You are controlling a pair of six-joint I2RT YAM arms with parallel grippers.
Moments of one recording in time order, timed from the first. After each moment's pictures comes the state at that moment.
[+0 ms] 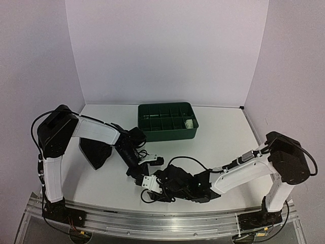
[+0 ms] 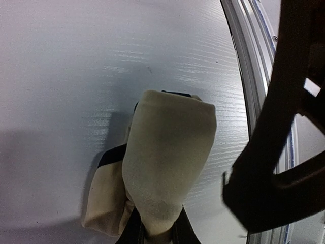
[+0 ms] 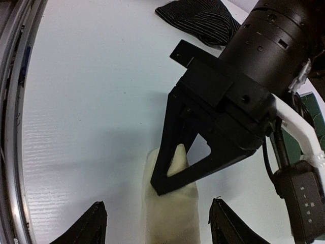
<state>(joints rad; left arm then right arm) -0.80 2.01 1.23 -0.65 0.74 0.70 1.33 1.84 0.94 0.21 0.31 -0.35</state>
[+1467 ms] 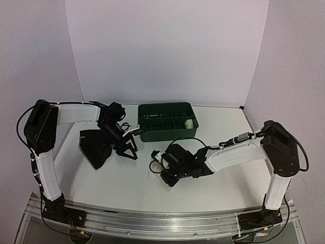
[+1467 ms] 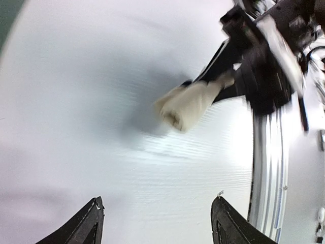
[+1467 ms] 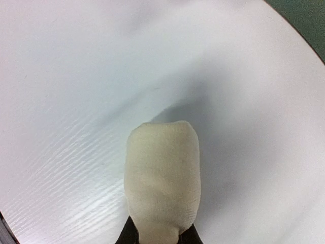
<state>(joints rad) -0.55 1.93 1.38 -0.85 0.79 0.76 1.13 1.91 1.09 -0.15 0.13 0.15</state>
